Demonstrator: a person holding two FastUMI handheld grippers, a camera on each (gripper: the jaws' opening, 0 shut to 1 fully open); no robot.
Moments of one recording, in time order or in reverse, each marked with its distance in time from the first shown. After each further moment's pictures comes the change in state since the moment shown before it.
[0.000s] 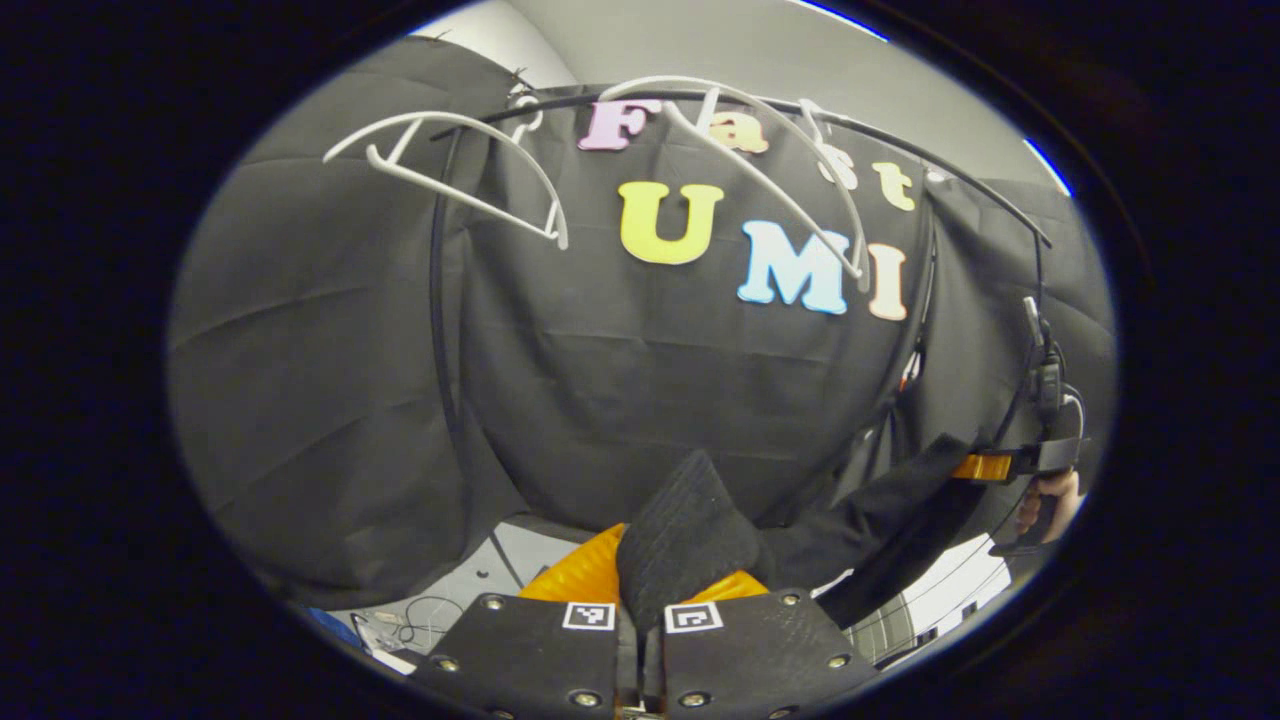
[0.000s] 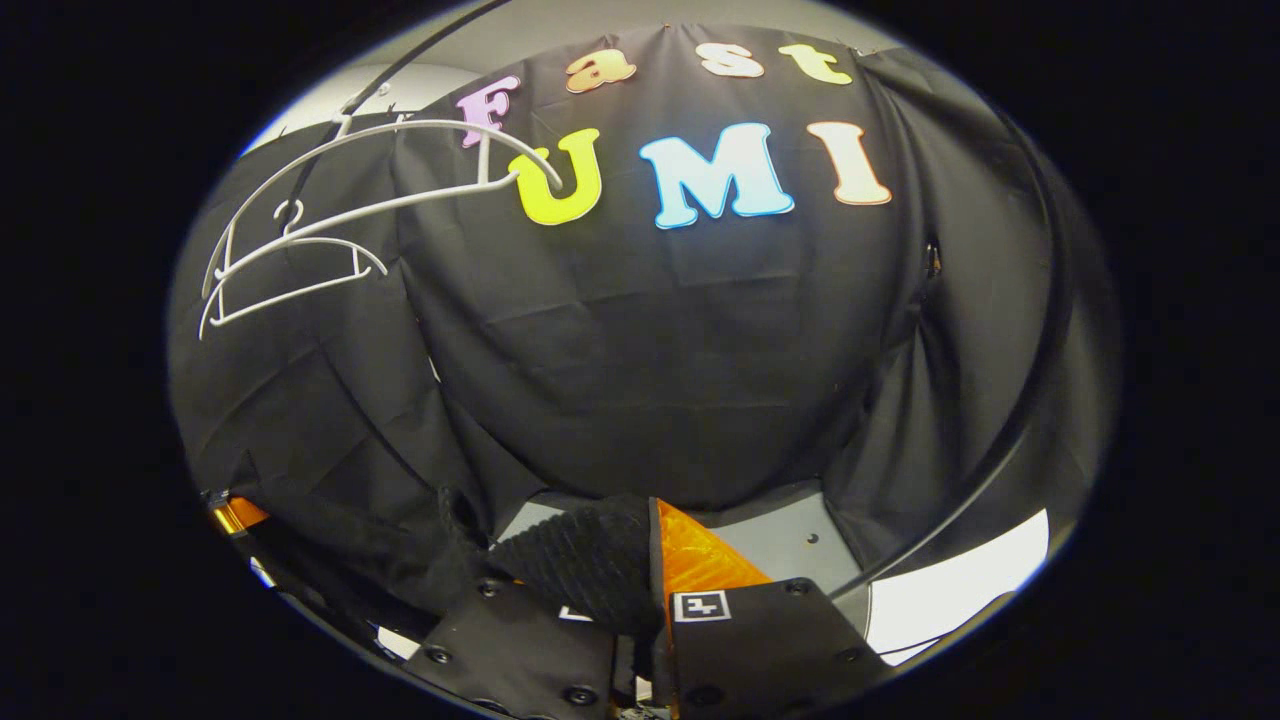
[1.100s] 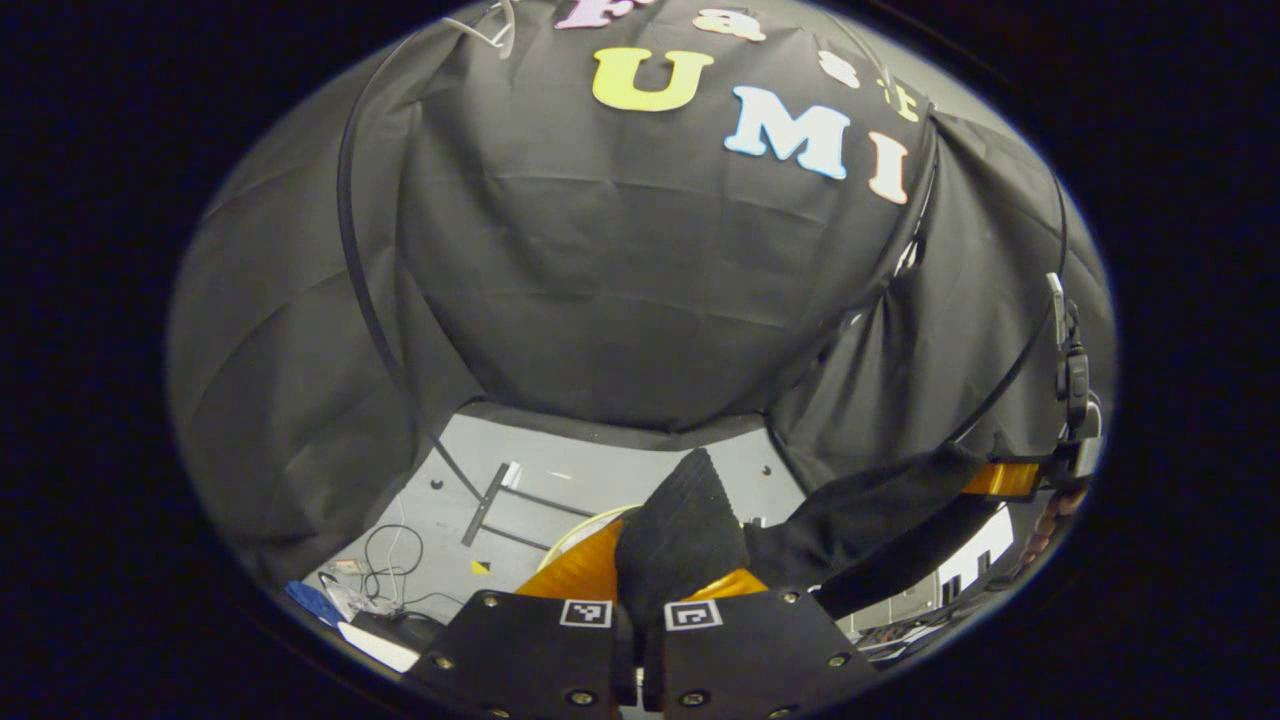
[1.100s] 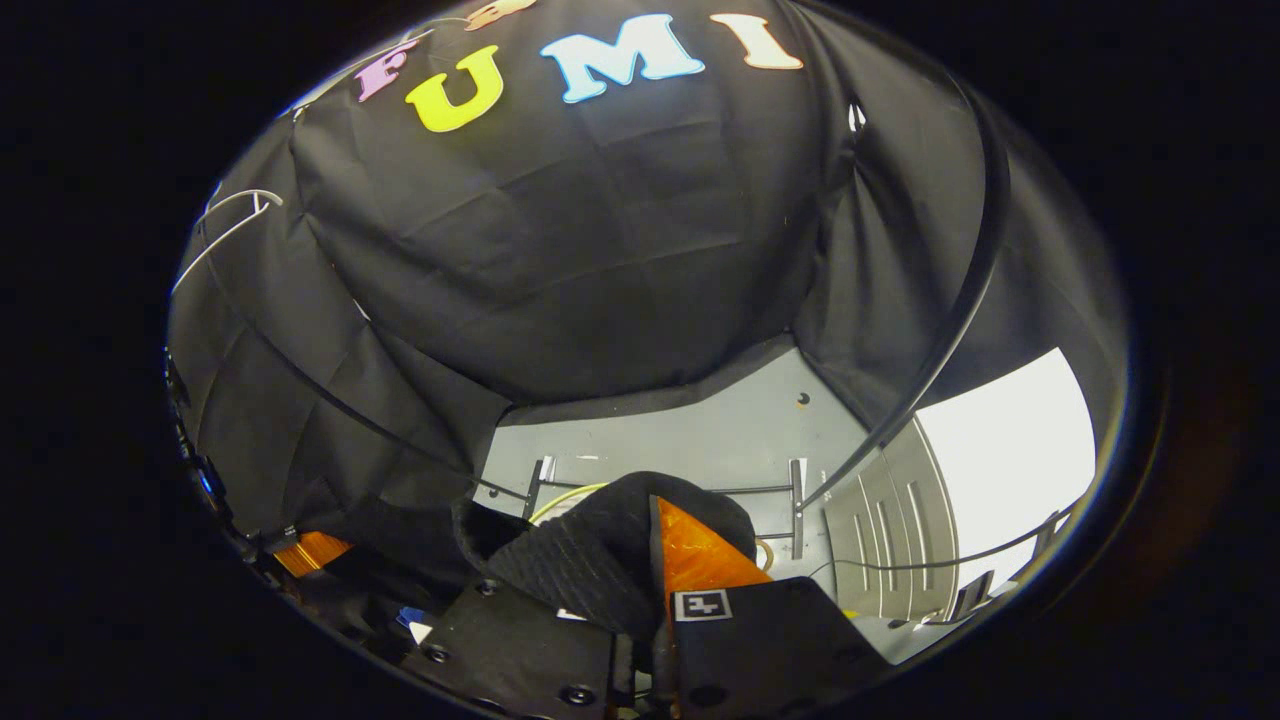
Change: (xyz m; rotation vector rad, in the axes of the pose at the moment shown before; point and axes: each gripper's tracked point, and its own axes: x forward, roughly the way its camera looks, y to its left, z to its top) left arm 0.122 -0.021 -0.192 -0.010 0.370 -0.093; right arm 0.056 0.004 -0.179 0.231 0.313 -0.137
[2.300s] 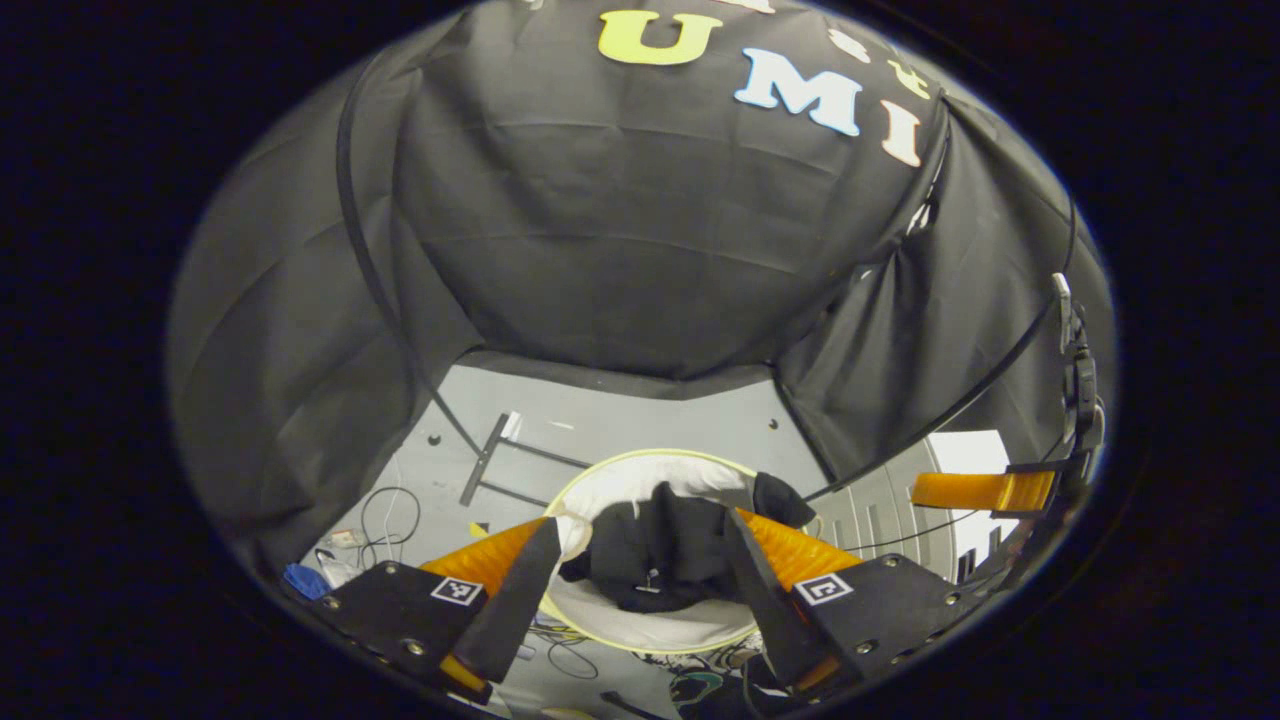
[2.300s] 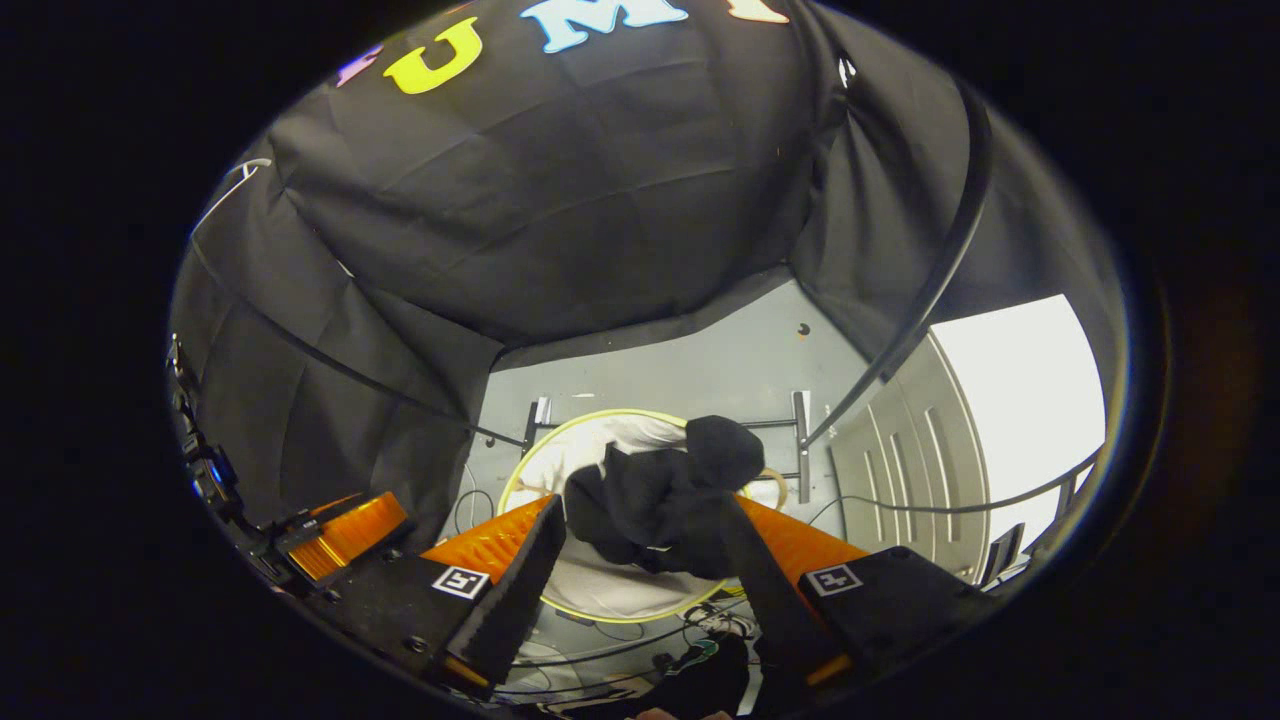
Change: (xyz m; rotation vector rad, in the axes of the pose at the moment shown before) left arm 0.017 0.018 -0.068 -0.006 0.128 0.014; right arm 0.007 -0.012 -0.071 0.020 0.161 -0.016
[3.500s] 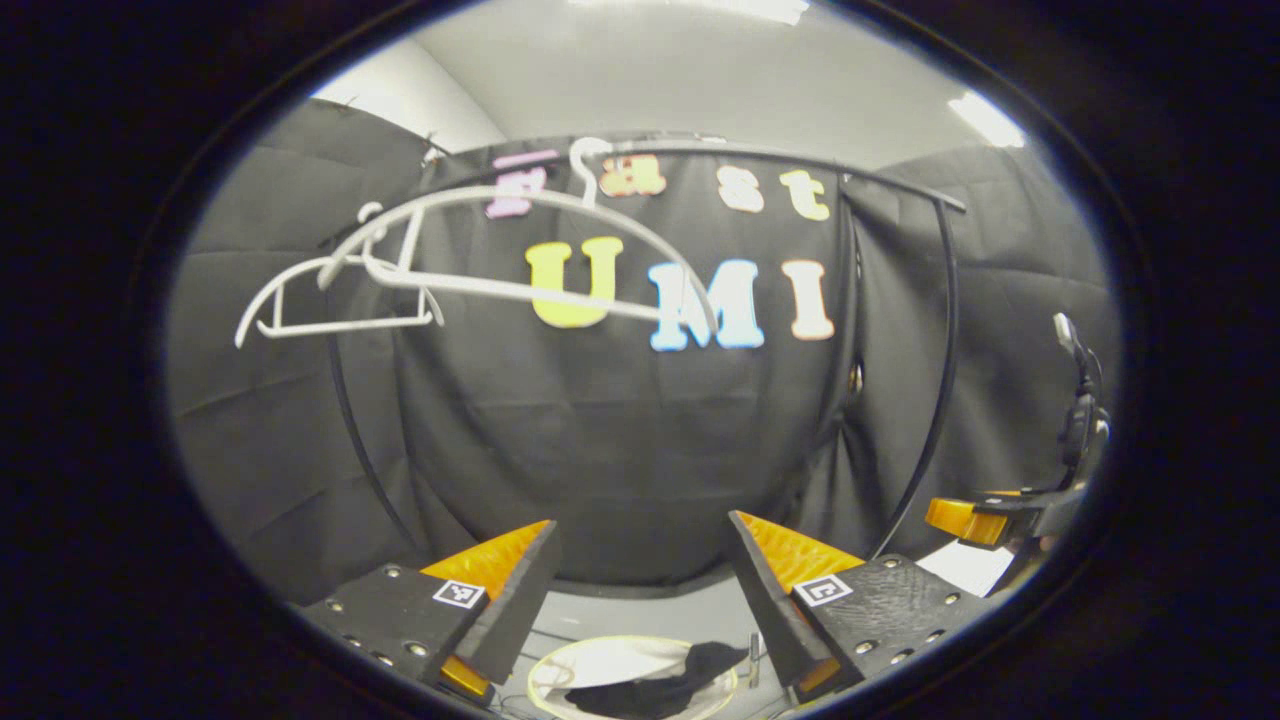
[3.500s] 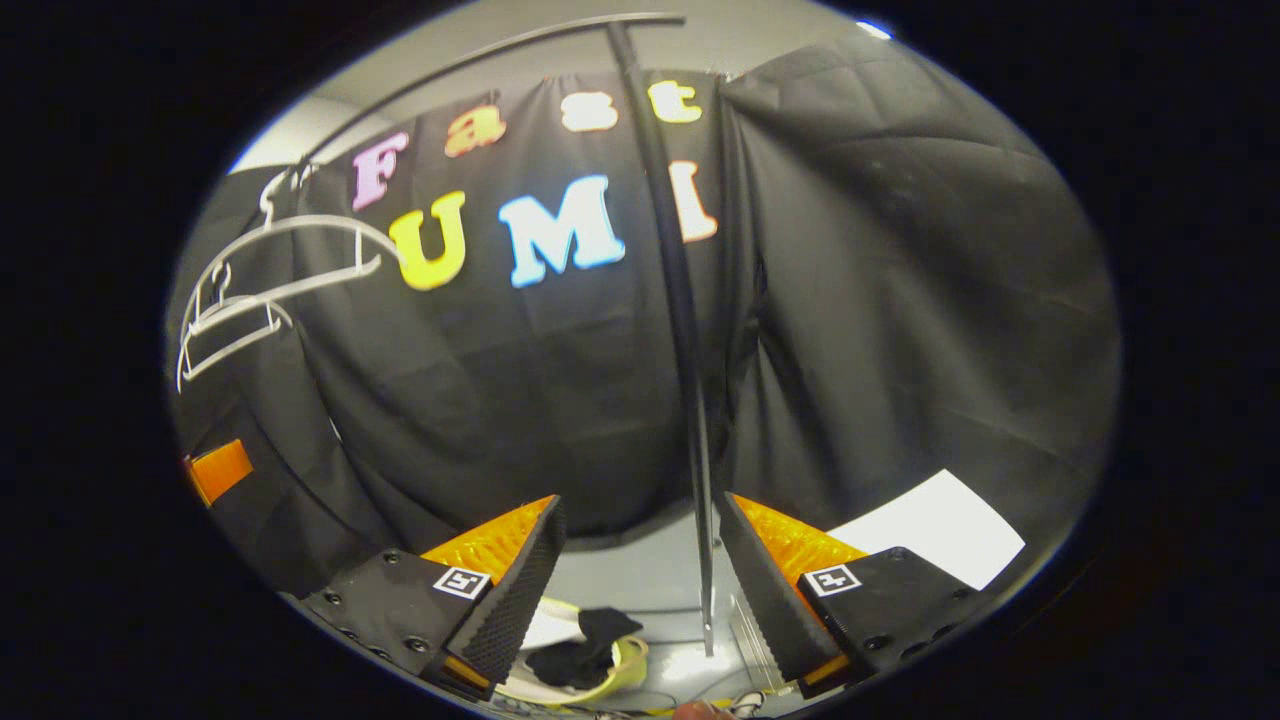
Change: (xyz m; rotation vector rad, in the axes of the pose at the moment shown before) left arm -0.289 -0.222 0.251 0.160 -0.760 0.054; right arm -0.270 -0.121 0.196 -0.022 -0.749 -0.082
